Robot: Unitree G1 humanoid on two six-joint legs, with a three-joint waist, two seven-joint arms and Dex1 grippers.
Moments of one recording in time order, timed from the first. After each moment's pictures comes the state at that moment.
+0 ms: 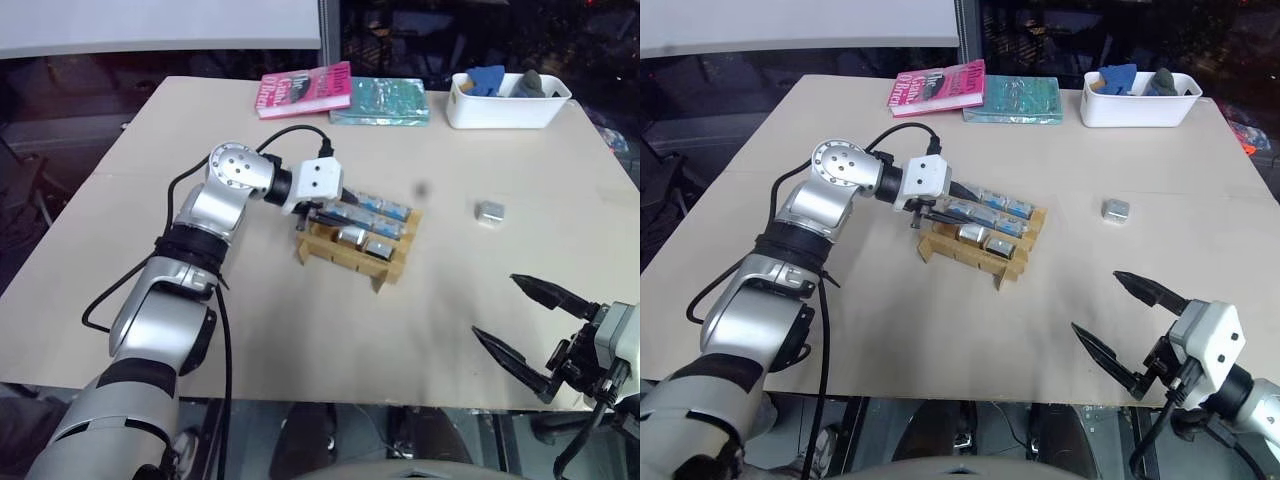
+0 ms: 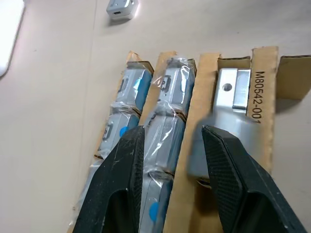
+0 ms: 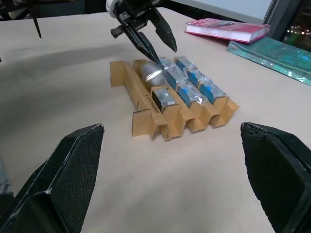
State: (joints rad) left arm -1.03 0.55 -0.33 0.61 0.00 -0.17 -1.36; right arm 0.57 -0.58 -0.43 -0.88 0.62 0.23 0.76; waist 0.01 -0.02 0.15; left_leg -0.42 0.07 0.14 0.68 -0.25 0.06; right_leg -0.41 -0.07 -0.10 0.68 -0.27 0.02
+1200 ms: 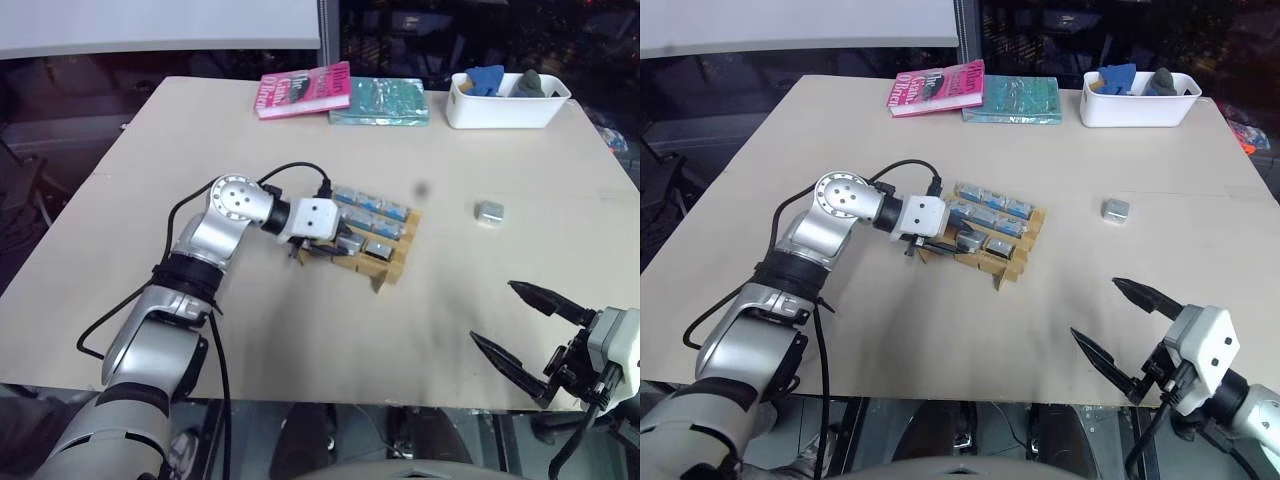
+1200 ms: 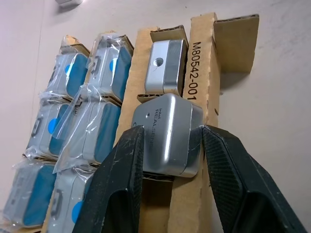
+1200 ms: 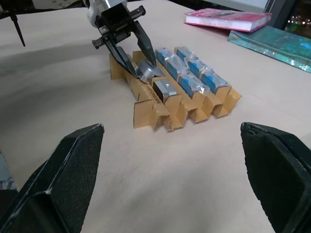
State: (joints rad) left arm -0.88 0.59 -0.33 0.50 0.05 -0.27 -1.39; right arm 0.60 -0.57 -0.41 -0.89 0.60 0.23 0.75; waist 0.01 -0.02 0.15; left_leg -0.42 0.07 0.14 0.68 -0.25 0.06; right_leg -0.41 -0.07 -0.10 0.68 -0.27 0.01
